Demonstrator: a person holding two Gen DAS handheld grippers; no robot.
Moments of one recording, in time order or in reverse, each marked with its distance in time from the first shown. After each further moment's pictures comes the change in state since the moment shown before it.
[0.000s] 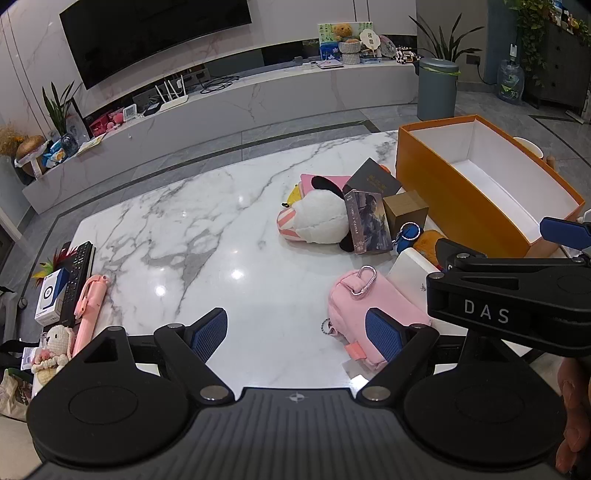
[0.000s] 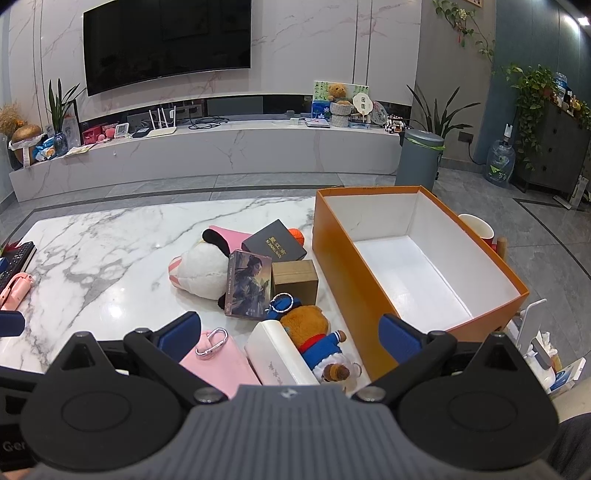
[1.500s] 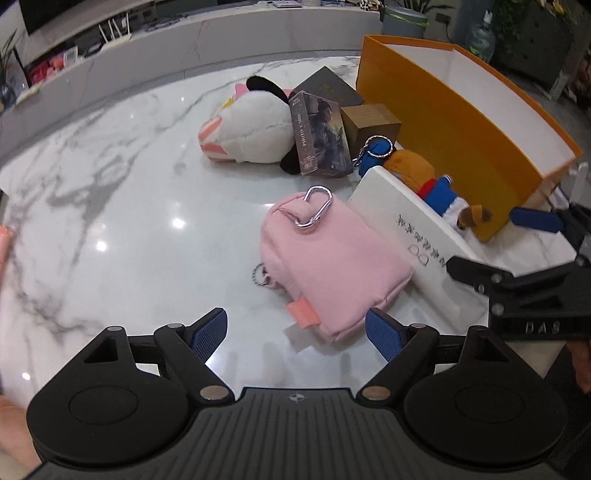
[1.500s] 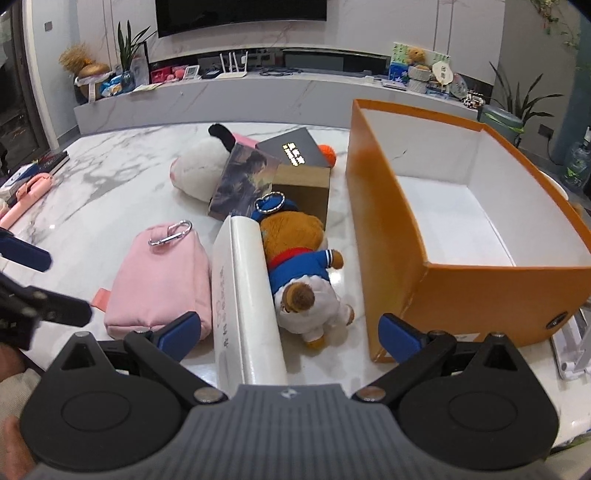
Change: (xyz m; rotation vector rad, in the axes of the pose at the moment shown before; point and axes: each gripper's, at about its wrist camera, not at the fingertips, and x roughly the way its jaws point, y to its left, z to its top) left arm 0.103 -0.023 -0.033 0.011 0.181 -0.229; right arm 0.092 -0.076 -0.062 -0.111 0.124 0.182
